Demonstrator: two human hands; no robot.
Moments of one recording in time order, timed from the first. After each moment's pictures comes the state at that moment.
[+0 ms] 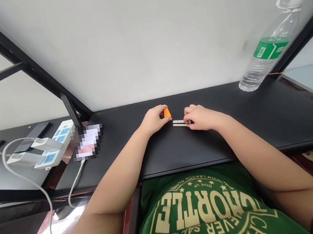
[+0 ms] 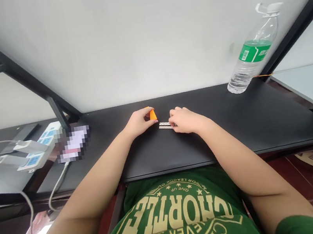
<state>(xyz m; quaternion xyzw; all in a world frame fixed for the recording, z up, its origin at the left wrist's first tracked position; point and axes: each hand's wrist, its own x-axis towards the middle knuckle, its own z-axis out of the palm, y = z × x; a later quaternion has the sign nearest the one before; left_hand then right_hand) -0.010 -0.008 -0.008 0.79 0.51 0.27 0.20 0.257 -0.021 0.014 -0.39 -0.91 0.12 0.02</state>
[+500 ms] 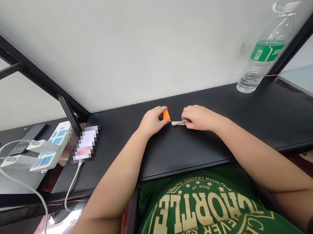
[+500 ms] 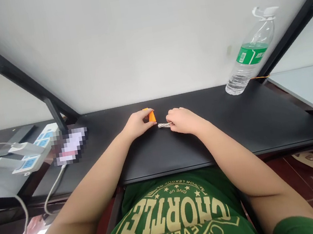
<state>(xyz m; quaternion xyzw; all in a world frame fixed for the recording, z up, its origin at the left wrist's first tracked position) -0.010 -0.009 -0.006 0.81 0.51 0.24 0.16 0.255 -0.021 0.011 -0.38 -0.92 0.07 0.10</state>
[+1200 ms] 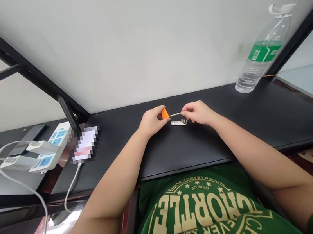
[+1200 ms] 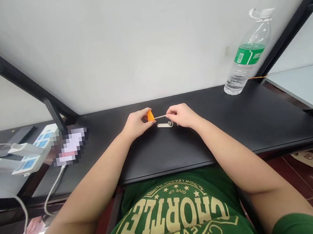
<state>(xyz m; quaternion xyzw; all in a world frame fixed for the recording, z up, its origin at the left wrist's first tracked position) -0.007 -0.011 -0.006 0.80 0.51 0.27 0.15 0.258 -0.014 0.010 -0.49 -0.74 0.37 0.29</state>
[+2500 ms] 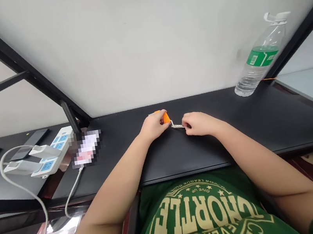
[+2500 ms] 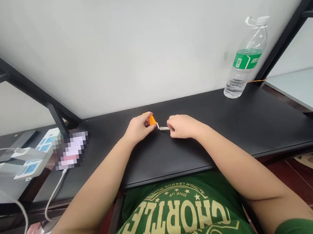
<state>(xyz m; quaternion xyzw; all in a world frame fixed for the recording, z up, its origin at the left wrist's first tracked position) -0.004 -0.014 -0.003 0.81 0.52 0.24 0.11 0.250 -0.031 0.022 -0.43 -0.89 0.15 0.07</state>
